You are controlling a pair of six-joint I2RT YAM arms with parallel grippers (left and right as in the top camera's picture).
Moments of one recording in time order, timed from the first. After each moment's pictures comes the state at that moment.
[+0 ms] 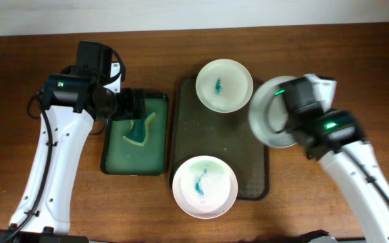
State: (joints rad) left arm -0.14 1.58 1.62 -1.25 0.06 -0.17; right arm 0.27 1.31 1.26 -1.08 0.58 0.41
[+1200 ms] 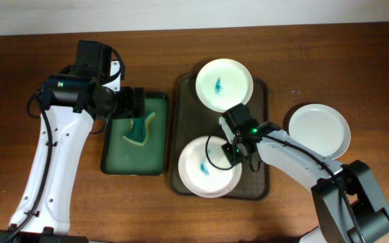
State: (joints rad) left arm -0.14 1.58 1.62 -1.23 0.05 -0.17; right arm 0.47 1.69 0.95 -0.57 0.00 0.00
